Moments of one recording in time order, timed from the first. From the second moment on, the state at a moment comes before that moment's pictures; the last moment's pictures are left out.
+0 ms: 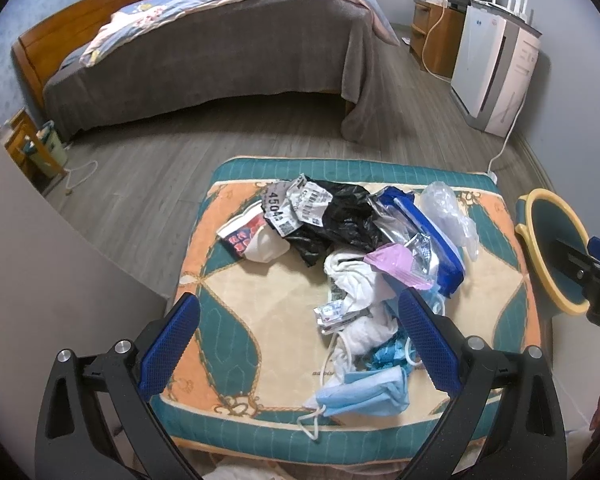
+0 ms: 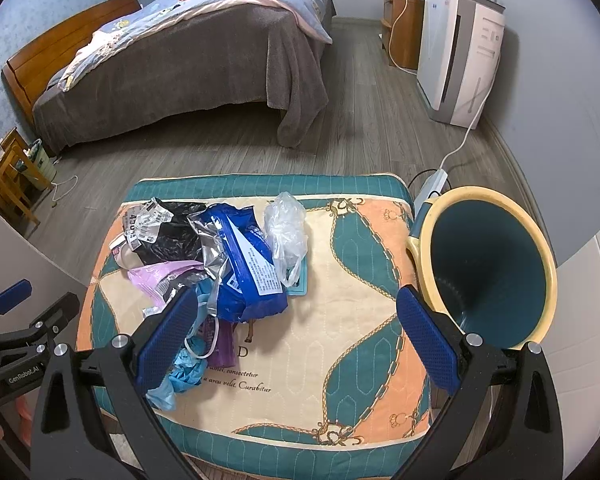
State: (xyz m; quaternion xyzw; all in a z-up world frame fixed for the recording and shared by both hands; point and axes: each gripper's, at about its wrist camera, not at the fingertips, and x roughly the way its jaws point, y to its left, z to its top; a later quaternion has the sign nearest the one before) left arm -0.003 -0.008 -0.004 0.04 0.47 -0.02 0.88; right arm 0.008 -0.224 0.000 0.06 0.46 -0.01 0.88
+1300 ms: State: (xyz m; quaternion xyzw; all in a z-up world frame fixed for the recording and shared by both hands) left arm -0.004 -0.008 -0.006 0.04 0.47 -0.02 0.88; right arm 0.009 -0.224 -0.003 0.05 0.47 -0.01 0.88
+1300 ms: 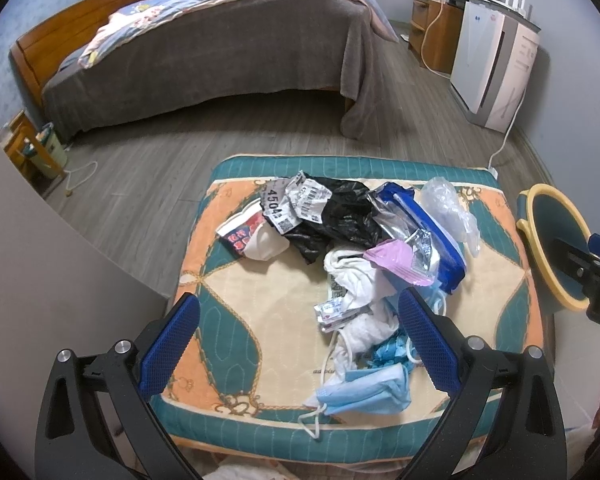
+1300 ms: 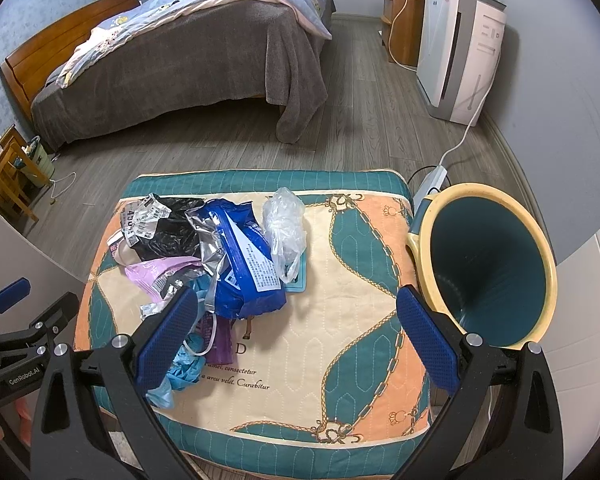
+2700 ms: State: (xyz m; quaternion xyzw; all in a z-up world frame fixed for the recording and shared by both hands) left arm 0.033 -0.032 -0.021 0.11 0.39 -0.11 0.91; right arm 0.085 -0.256 -0.033 0.06 0.49 0.00 0.87
